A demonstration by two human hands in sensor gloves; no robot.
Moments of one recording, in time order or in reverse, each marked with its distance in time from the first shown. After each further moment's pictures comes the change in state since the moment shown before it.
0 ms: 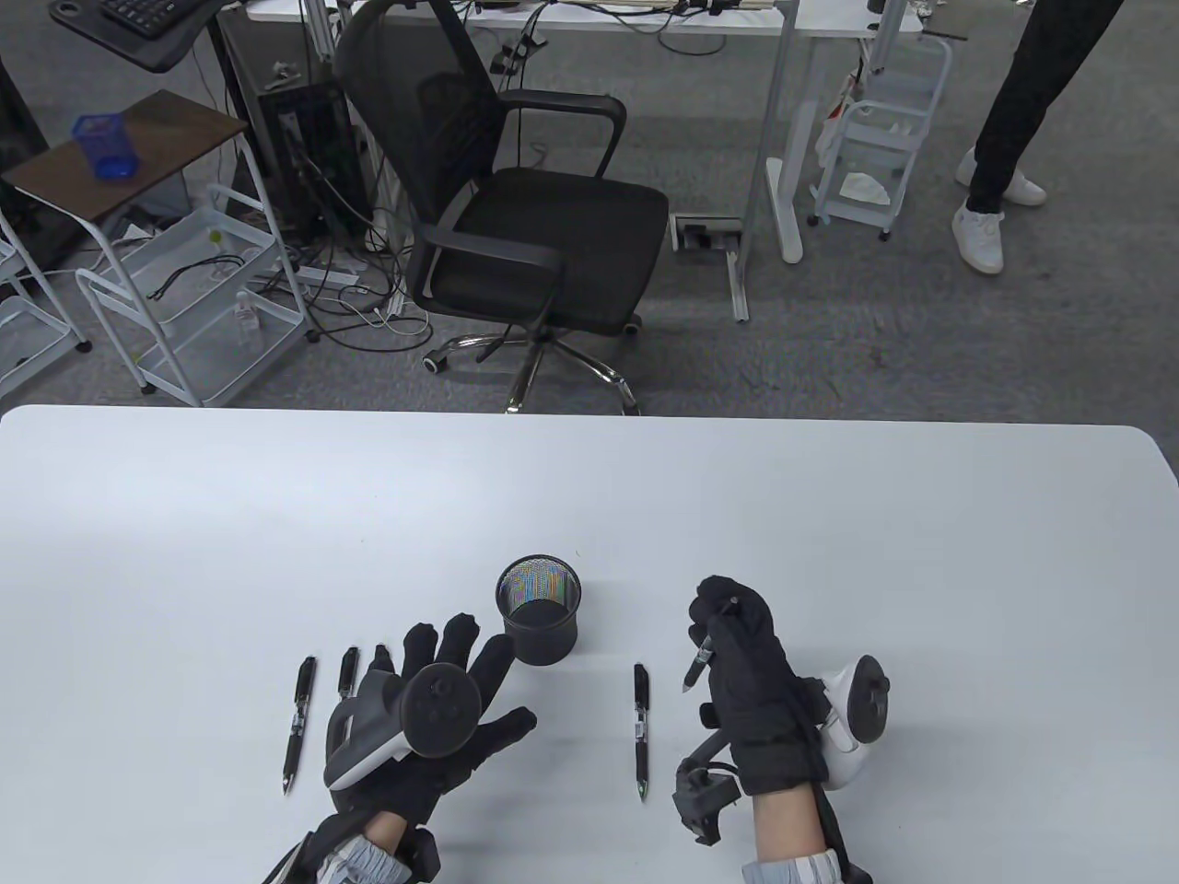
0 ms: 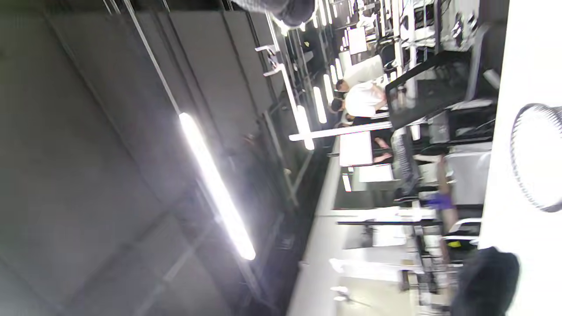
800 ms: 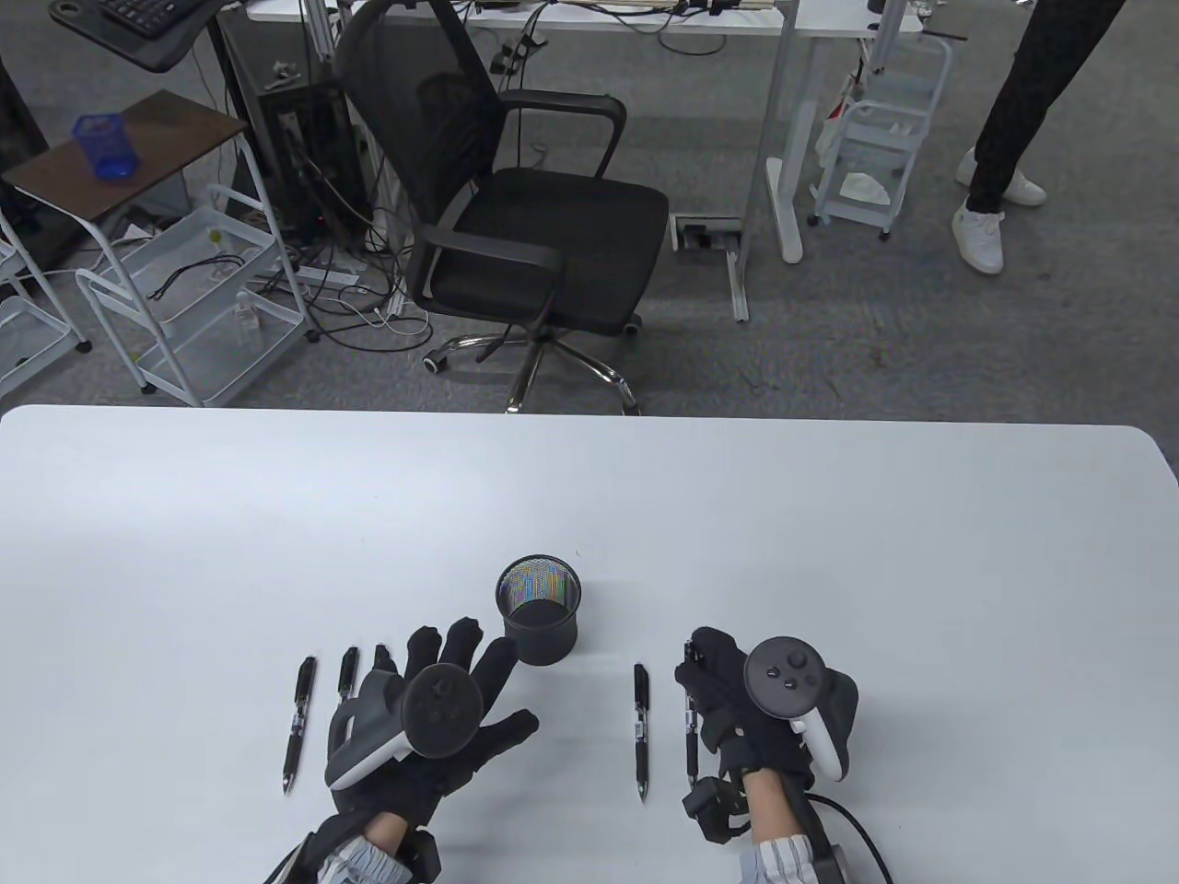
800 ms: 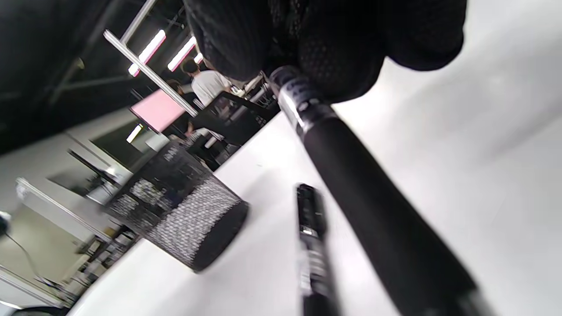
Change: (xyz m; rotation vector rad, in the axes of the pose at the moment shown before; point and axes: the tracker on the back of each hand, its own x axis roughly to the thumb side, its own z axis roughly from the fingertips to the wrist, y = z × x) left_hand 0.001 -0.001 0.000 -0.015 -0.007 0.005; right_hand -0.061 -0.015 -0.003 -0.016 0.433 1.003
